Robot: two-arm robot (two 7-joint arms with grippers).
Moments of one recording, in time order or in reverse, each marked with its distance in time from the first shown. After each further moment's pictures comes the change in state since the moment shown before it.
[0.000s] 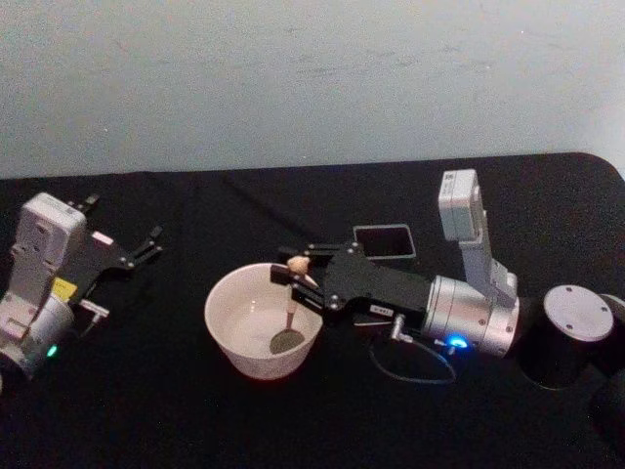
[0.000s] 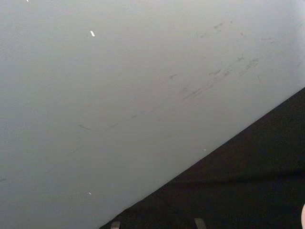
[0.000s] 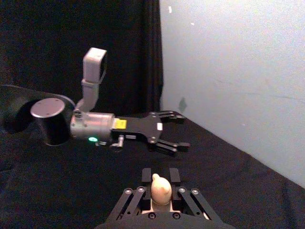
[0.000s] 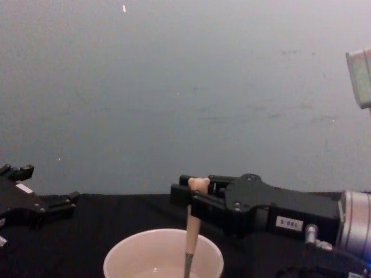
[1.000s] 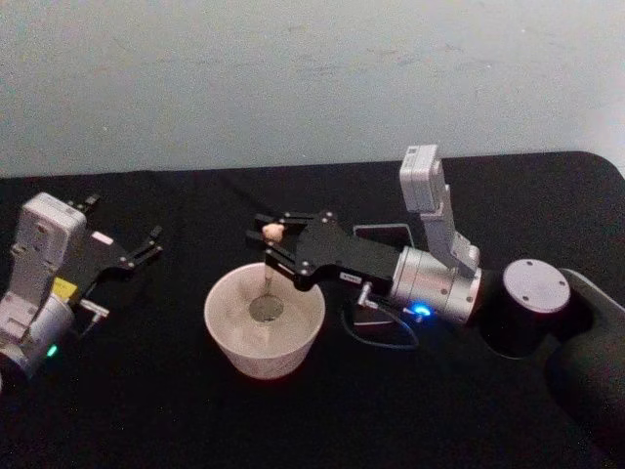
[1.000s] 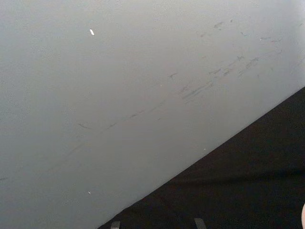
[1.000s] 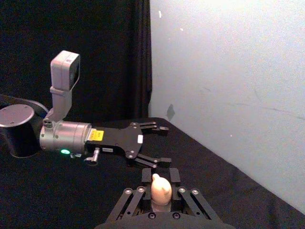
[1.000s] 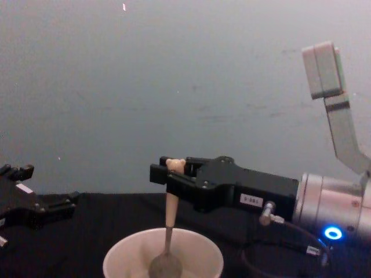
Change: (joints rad) left arm 0.000 0.000 0.000 0.000 0.000 0.000 0.000; right arm 0.113 -0.111 -0.020 0.174 -0.043 -0.065 -0.021
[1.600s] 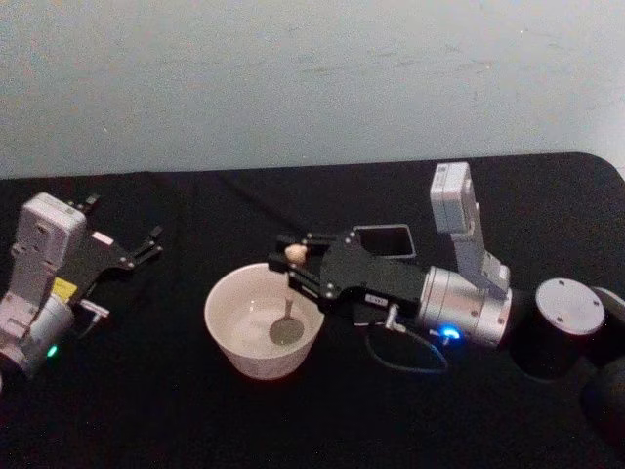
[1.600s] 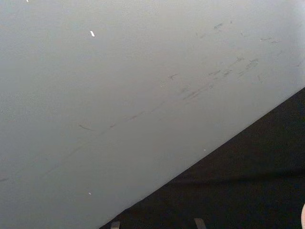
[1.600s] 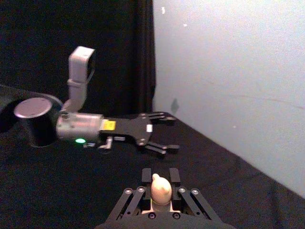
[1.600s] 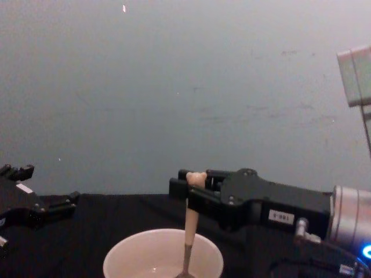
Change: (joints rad) left arm 0.000 0.000 0.000 0.000 0.000 0.000 0.000; right arm -0.089 0.084 0.024 -0.131 0.018 0.044 0.005
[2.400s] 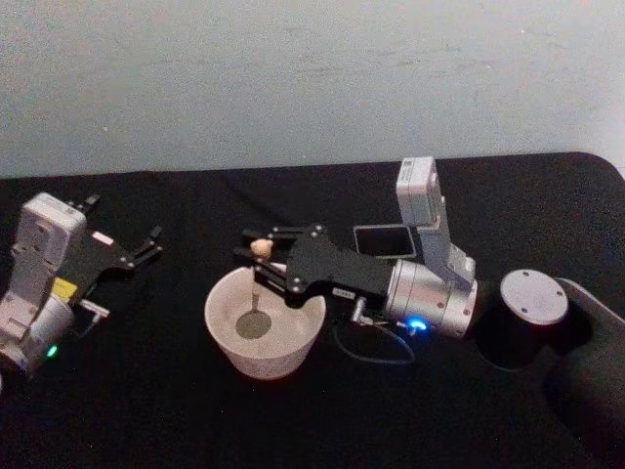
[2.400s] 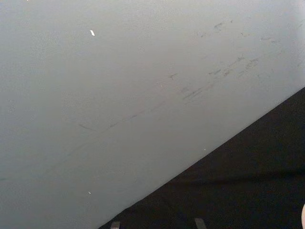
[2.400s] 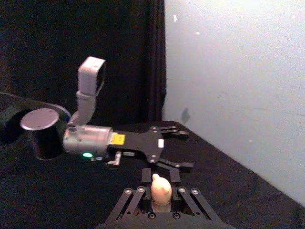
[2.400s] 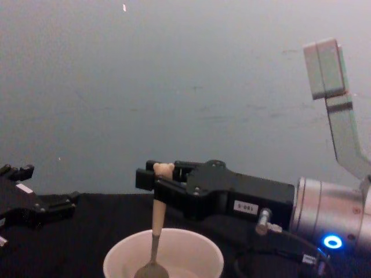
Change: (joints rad) left arm 0.000 0.000 0.000 0.000 0.000 0.000 0.000; right arm 0.054 -0.067 -0.040 0.062 -0.001 -0.029 0.009
